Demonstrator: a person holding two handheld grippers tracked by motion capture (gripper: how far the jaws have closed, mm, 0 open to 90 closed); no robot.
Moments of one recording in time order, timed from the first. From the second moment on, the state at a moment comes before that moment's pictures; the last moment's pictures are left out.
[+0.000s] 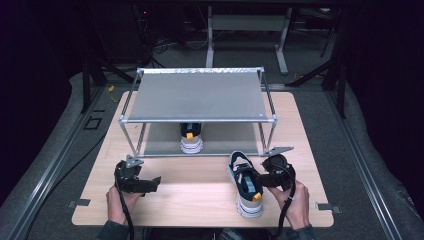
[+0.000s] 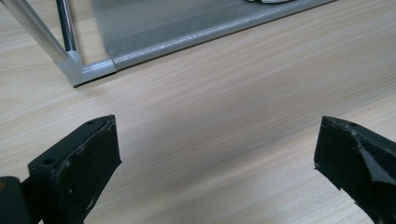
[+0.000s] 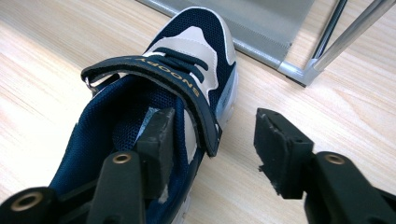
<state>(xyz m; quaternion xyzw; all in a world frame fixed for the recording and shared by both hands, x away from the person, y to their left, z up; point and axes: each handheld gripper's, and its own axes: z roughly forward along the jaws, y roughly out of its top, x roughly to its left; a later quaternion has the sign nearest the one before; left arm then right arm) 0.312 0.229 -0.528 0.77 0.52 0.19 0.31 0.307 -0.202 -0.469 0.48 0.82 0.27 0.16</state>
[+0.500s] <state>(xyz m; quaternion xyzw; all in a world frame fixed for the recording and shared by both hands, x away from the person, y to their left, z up) 0.311 0.224 -0.530 0.77 0.52 0.20 0.31 0.269 -0.189 -0.464 0.49 0.80 0.31 0.16</state>
